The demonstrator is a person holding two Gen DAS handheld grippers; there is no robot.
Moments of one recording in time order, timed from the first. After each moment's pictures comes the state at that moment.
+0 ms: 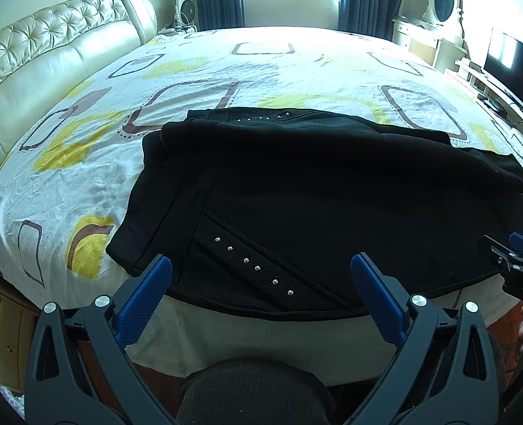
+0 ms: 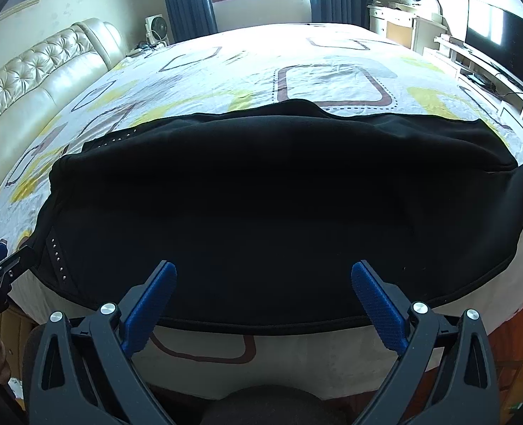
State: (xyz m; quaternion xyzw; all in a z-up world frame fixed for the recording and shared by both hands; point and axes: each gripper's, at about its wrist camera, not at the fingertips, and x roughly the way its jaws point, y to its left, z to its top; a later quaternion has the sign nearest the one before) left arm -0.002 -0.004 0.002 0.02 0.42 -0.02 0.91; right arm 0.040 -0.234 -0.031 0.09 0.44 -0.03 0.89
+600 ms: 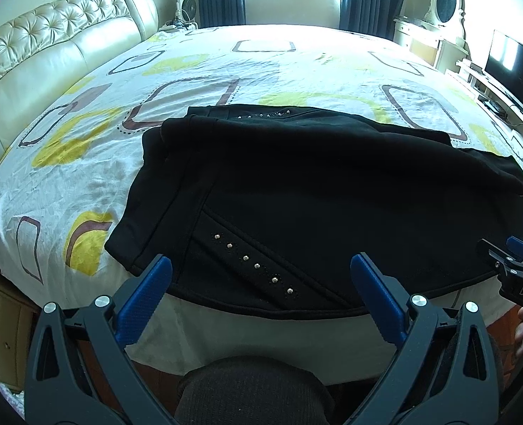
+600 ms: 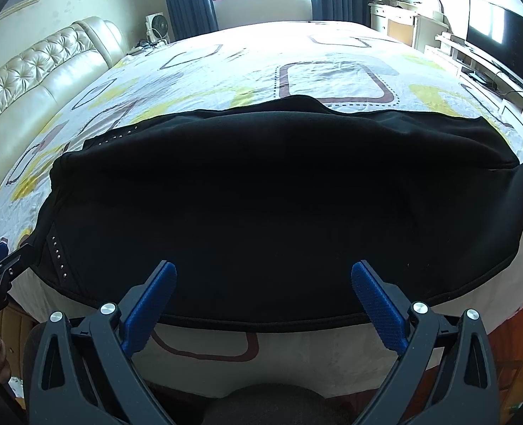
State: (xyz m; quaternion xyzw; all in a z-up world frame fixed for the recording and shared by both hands) left arm -0.003 -0.003 0.001 0.02 0.43 -0.01 0.90; right arm 0.040 -0.232 -0.033 0.09 0.44 -0.02 0.89
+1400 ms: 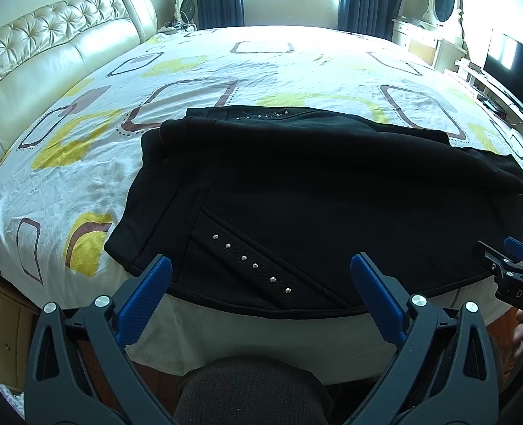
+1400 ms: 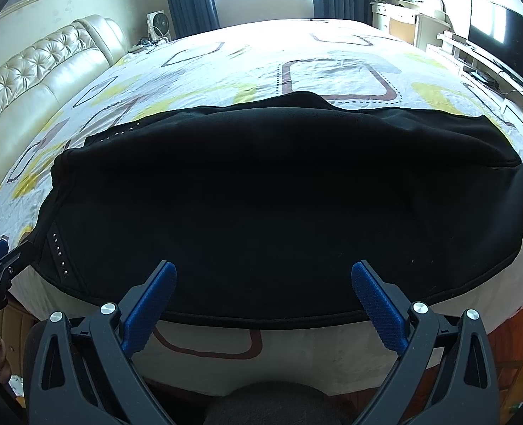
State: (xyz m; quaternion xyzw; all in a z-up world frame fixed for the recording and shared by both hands) left arm -0.005 -0.007 0.002 0.02 0.43 -0.02 0.90; right arm 0.038 -0.228 -0.035 0.09 0.45 -0.02 0.89
